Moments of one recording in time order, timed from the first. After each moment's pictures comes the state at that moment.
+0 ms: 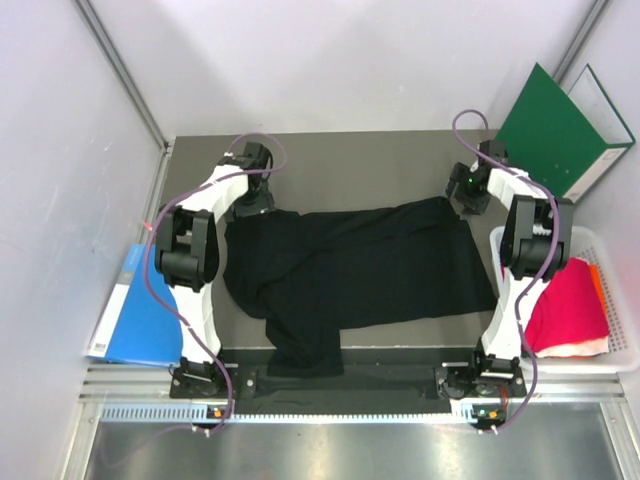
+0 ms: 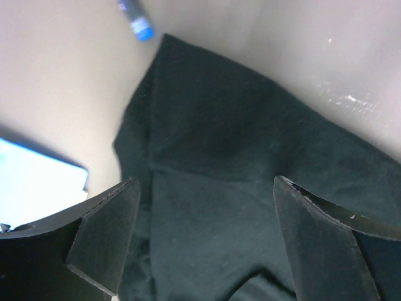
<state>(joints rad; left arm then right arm) -0.21 2.03 1.64 -0.88 -0.35 -0.52 -0.10 2.06 1.52 -0.51 -0.14 0.33</state>
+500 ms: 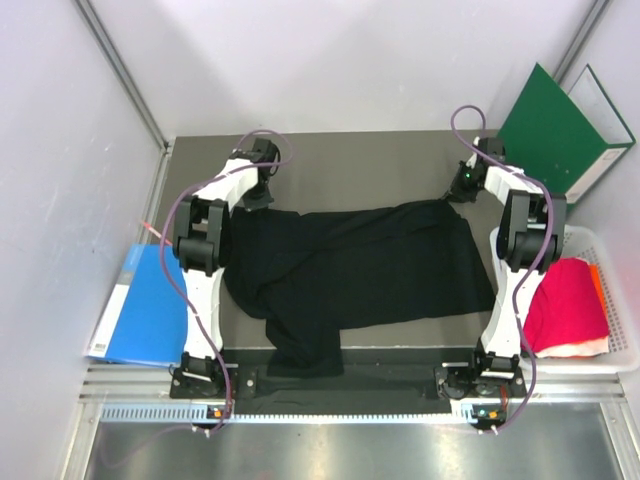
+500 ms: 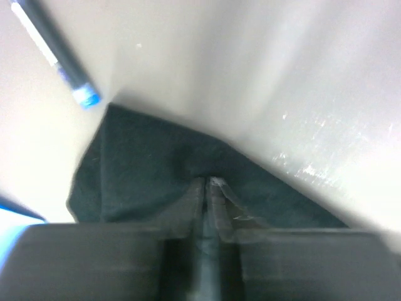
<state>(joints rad) -0.21 2.23 1.83 -0.88 -0.34 -0.54 -0.10 2.17 1.61 -0.42 -0.26 0.34</state>
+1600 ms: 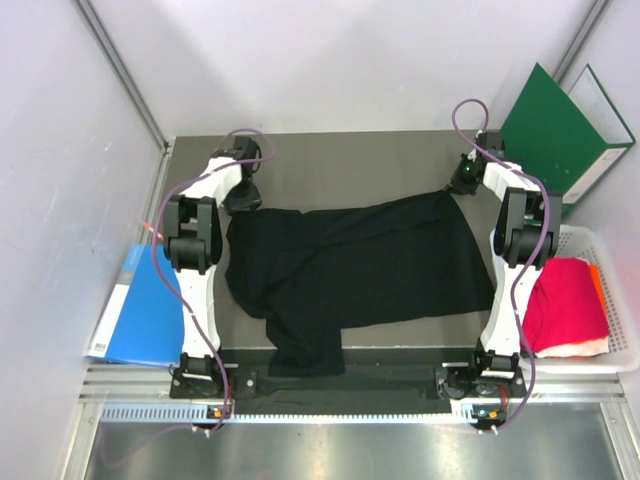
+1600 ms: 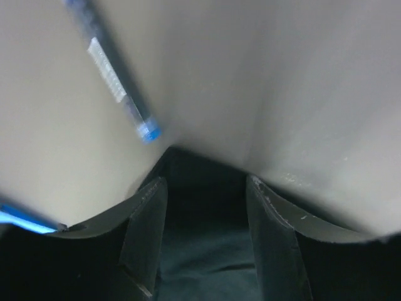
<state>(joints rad) -0.13 2.26 1.89 -0.88 -0.32 -0.51 -0.10 2.23 1.70 -0.39 -0.21 0.38</state>
